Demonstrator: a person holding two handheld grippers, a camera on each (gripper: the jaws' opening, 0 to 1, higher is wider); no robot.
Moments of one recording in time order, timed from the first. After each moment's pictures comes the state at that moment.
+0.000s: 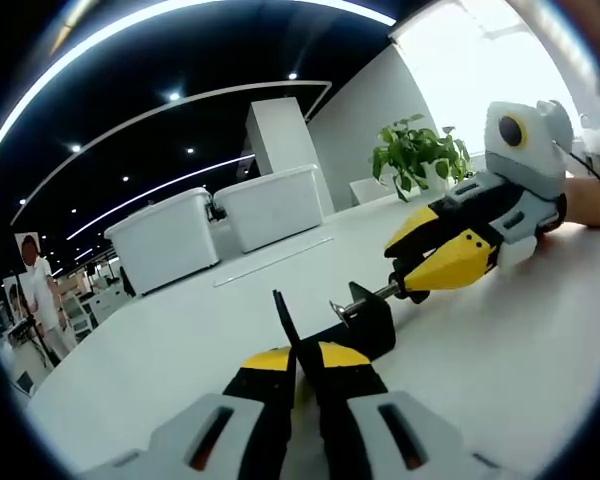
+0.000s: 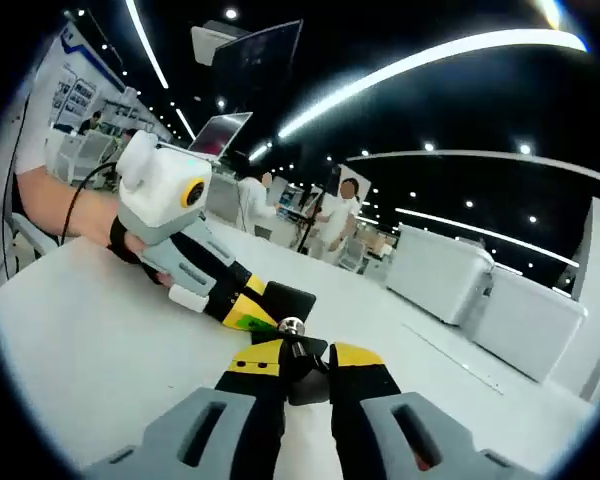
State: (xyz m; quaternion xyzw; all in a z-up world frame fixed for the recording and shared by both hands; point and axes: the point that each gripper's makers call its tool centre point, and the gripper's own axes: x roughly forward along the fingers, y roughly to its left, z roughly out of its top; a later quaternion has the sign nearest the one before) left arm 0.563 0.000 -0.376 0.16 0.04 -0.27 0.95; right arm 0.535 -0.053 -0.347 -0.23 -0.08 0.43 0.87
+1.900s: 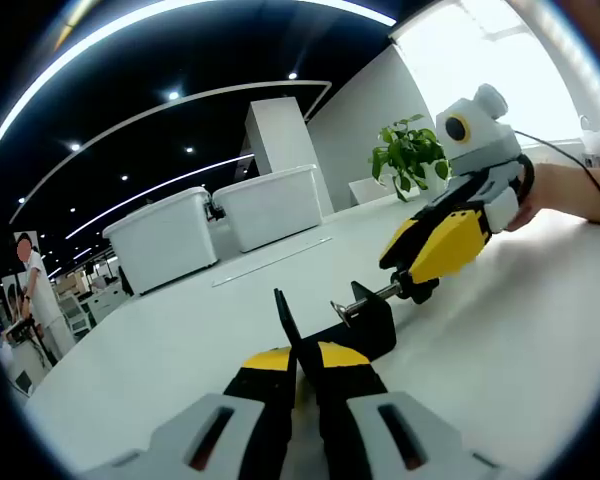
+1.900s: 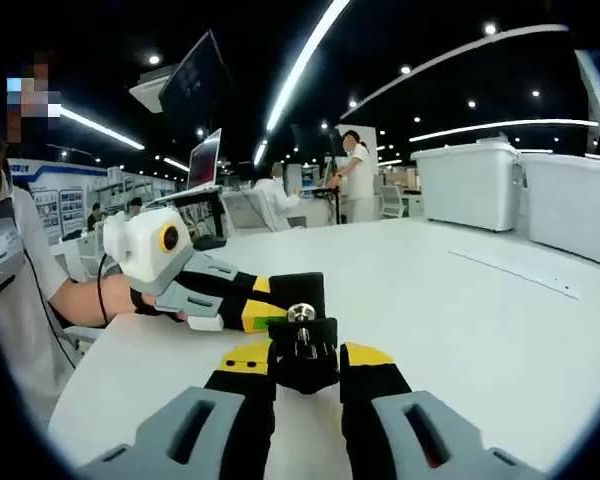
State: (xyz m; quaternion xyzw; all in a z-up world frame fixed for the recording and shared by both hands) left arm 0.557 -0.003 -0.376 0.16 0.04 -0.27 0.95; right arm 0.544 -0.055 -0.368 -0.06 0.11 0.52 0.85
